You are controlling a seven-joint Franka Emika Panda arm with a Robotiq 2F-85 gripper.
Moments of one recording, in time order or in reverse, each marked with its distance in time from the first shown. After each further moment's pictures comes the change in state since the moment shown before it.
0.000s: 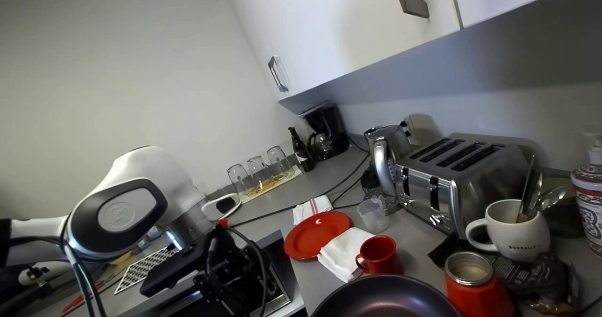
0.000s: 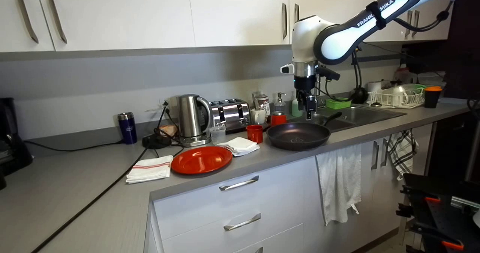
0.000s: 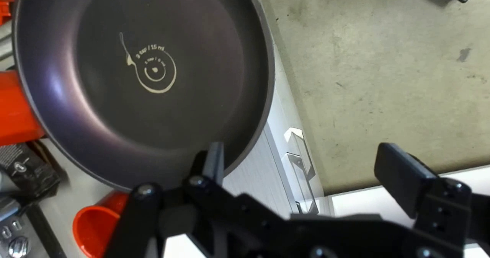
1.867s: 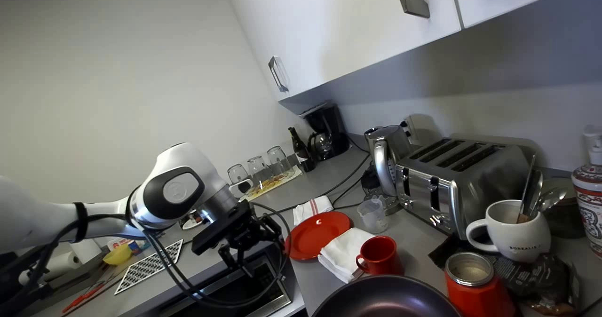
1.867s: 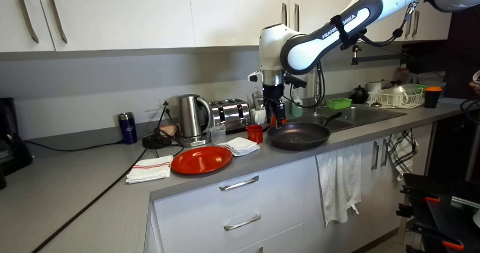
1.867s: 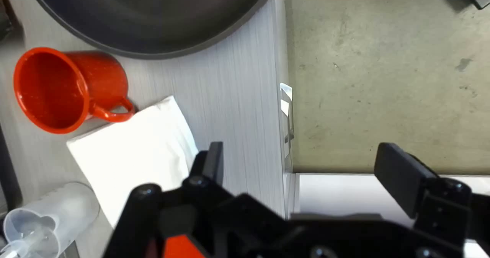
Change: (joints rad) arm 0.036 0.294 0.091 0.333 -0.007 -0.021 -0.134
